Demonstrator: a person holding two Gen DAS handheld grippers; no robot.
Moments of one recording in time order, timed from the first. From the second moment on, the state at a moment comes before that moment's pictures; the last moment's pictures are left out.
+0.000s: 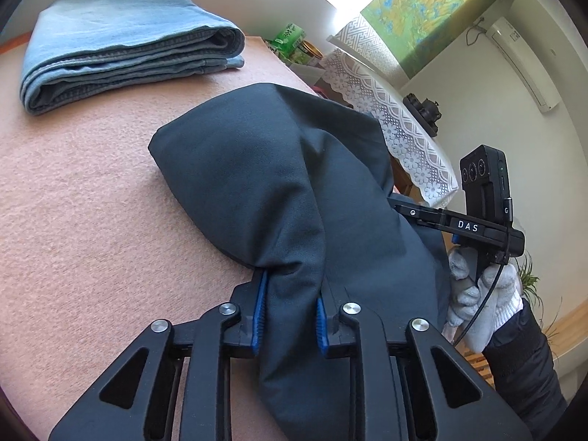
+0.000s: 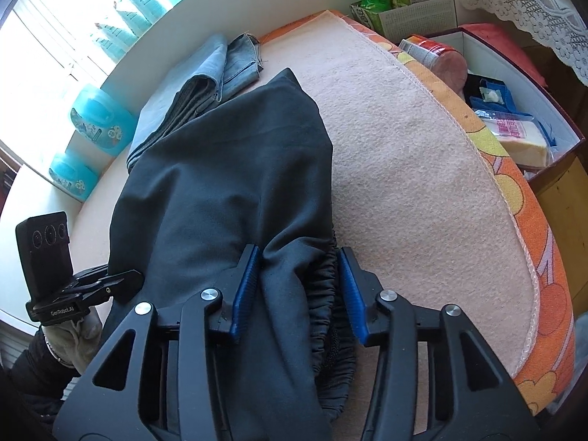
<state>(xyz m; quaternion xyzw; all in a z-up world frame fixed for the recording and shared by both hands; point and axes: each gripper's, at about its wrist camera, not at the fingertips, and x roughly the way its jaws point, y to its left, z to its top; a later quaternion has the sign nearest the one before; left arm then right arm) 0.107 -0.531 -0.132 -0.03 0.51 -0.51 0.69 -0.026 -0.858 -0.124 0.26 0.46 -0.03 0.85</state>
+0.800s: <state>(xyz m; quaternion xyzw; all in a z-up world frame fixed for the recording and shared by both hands) 0.091 -0.510 -0.080 -0.04 0.44 -0.53 0.72 -0.055 -0.796 -0.031 0.20 0.39 -0.06 0.90</state>
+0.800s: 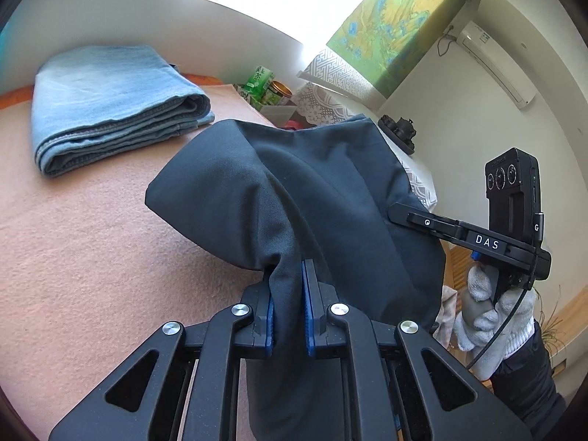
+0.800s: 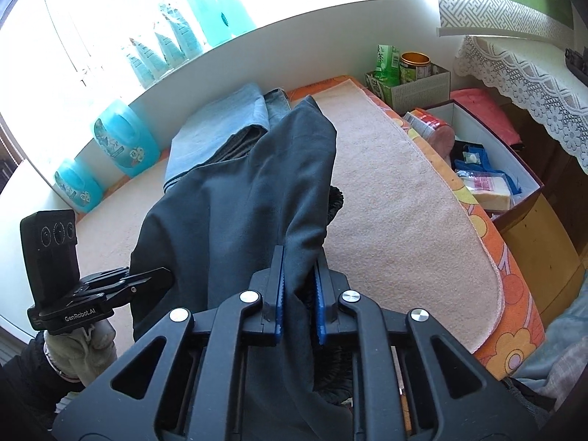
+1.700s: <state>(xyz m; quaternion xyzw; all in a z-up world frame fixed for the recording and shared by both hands) 0.211 -0.475 0.024 -0.07 0.32 -0.51 0.79 0.111 -0.727 0.080 0.14 0.30 0.00 0.94</state>
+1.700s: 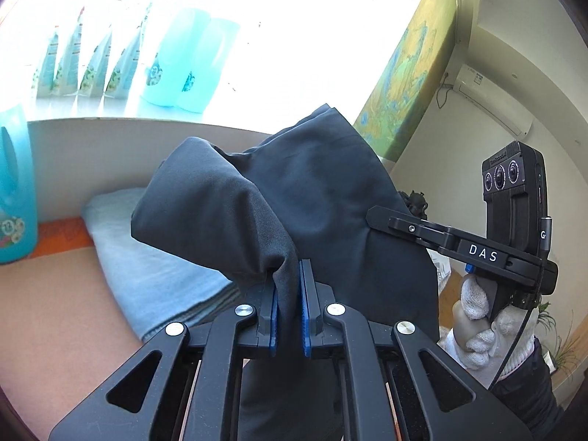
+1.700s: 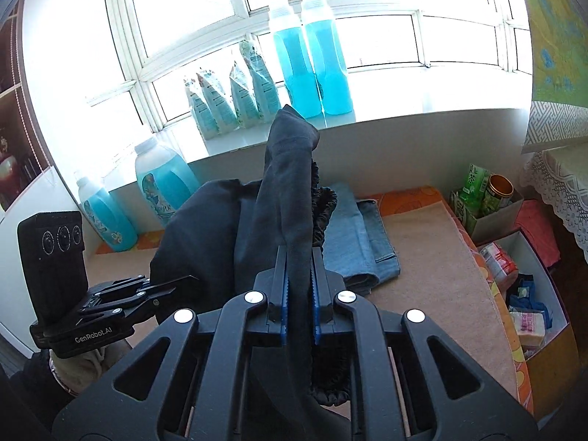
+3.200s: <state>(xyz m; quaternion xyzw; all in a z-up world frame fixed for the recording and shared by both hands) 0.325 -0.478 -0.110 -0.07 0.46 -0.40 0.79 0.258 -0.799 -0.025 0.12 0.36 -0.14 0.91</state>
